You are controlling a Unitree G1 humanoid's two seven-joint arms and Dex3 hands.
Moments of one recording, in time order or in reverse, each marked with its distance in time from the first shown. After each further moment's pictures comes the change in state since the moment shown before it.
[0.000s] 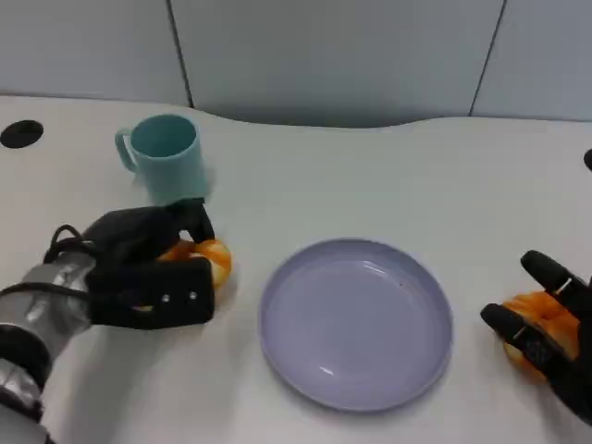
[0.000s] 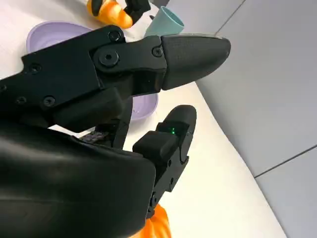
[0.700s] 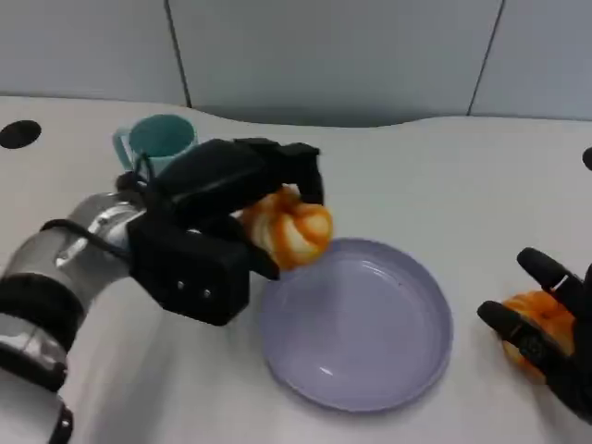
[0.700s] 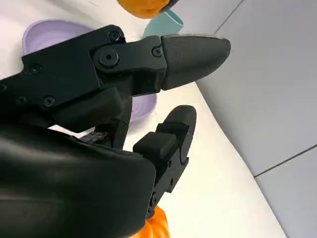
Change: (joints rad) left arm -0.093 -0.052 0.010 -0.200 -0.023 -0.349 -0.098; right arm -0.011 0.007 0.008 0.005 -0.013 -0.007 -0.011
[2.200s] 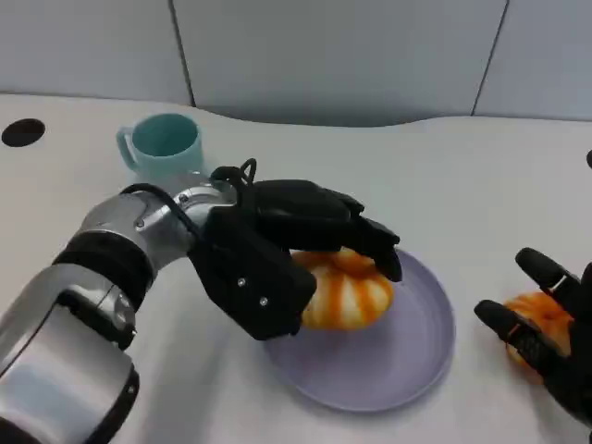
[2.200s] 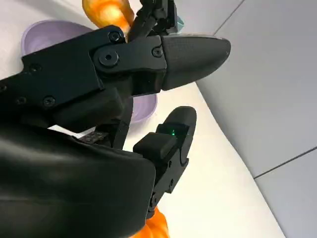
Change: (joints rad) left arm -0.168 -0.138 -0.129 0.167 0.053 -0.117 -0.328; right arm 0.012 0.021 0.009 -0.031 -0.009 -0.004 -0.024
